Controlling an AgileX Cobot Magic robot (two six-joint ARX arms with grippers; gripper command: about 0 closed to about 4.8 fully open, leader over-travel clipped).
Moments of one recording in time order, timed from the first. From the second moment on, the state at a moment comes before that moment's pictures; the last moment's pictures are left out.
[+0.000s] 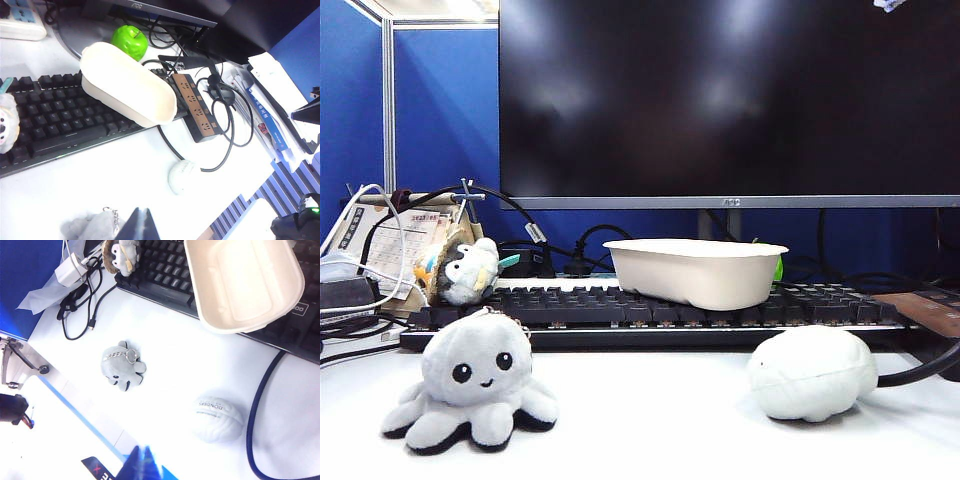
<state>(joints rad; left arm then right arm) 0.00 0.70 0.80 -0.63 0.85 -0.15 0.25 0.95 1.10 -1.01 -0.60 0.07</state>
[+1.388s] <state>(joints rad) -0.34 0.75 0.80 -0.92 0.52 -0.15 0.29 0.99 1.09 -1.04 -0.67 0.07</state>
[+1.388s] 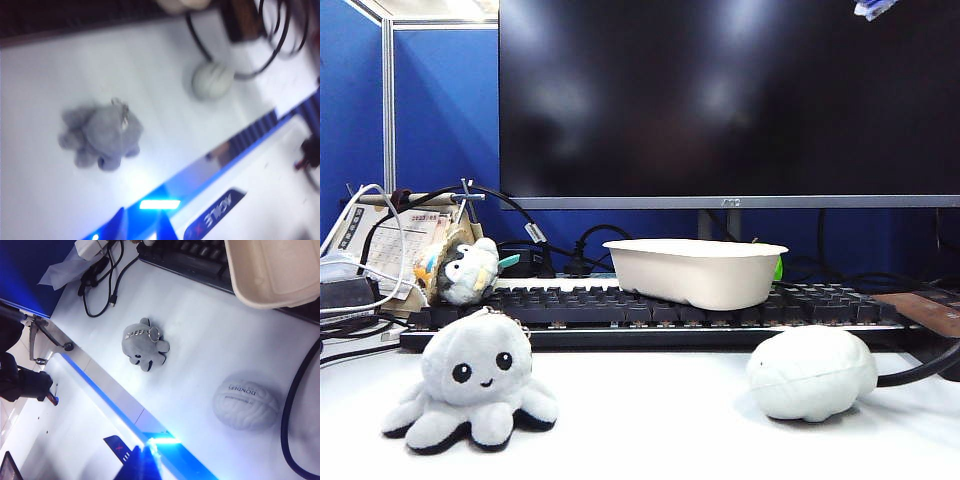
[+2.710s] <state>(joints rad) -0.51 1.04 0.76 -0.61 0.44 -0.22 0.29 0.99 1.09 -1.04 -0.67 0.07</state>
